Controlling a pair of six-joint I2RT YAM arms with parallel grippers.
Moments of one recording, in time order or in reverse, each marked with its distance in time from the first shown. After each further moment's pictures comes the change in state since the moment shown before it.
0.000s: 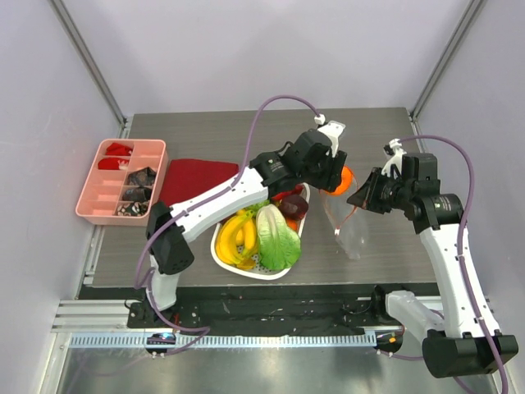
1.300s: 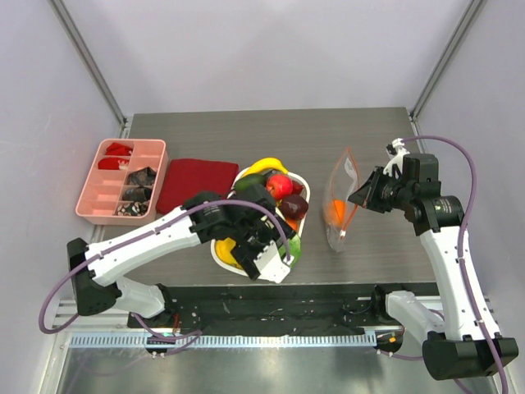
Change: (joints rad) left arm -0.090 -0.570 -0.558 -0.485 0.407 1.564; right arm 0.000 -0.025 -0.008 0.030 0.029 0.032
